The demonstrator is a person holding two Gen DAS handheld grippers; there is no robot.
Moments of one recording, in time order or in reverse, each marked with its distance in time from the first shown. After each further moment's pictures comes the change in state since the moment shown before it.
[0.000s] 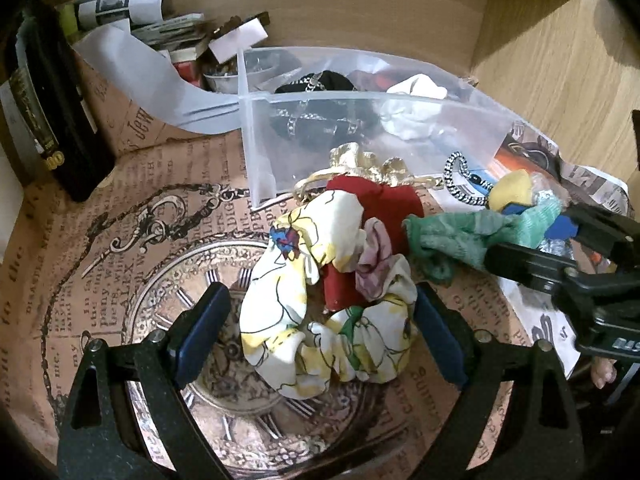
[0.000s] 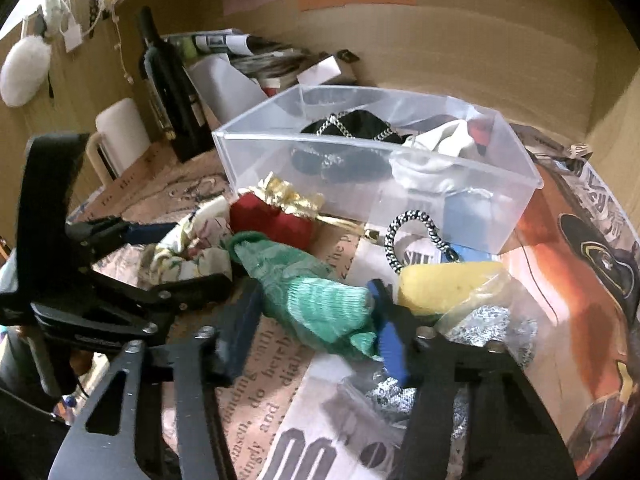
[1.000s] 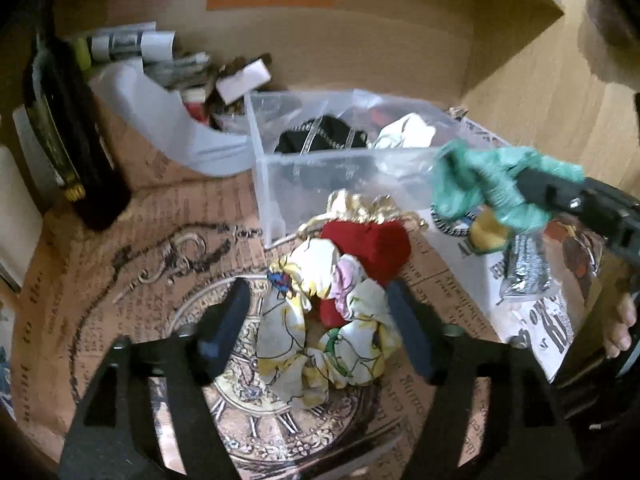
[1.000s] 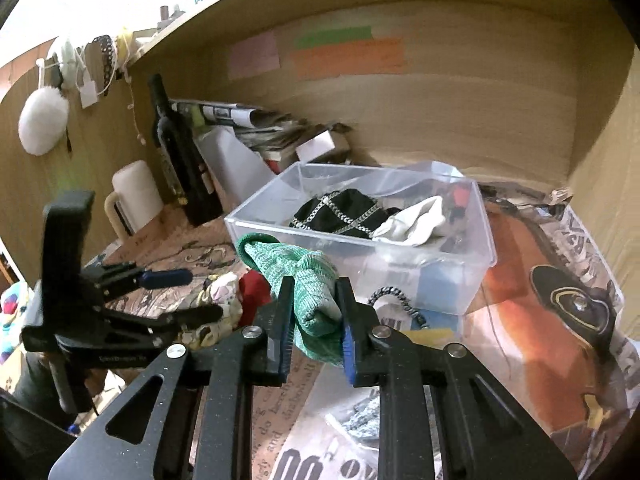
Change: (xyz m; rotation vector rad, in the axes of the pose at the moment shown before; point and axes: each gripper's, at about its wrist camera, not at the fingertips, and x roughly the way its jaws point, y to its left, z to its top) left arm -0.028 0.003 0.014 0.003 -0.069 -0.007; right arm -0.048 -0.008 0.028 0.016 -0.184 0.011
